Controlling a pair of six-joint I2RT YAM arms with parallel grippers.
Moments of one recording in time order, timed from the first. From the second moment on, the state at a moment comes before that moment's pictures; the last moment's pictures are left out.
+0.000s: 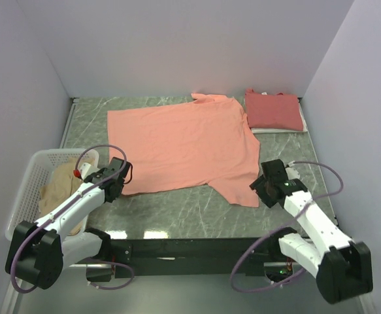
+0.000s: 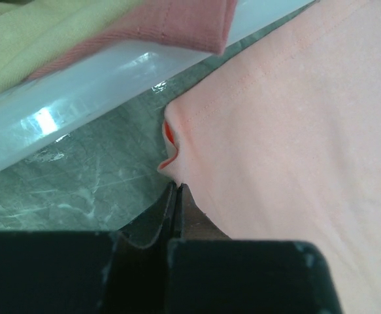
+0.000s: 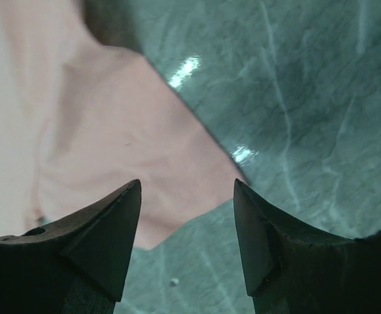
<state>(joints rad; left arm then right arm) -0.36 1.09 0.59 -0.69 -0.60 -1.45 0.23 0.90 0.54 -0.71 0.22 1.08</state>
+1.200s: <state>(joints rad) -0.36 1.09 0.60 -0.70 -0.60 -1.44 0.22 1.01 0.48 -0.53 0.14 0.97</state>
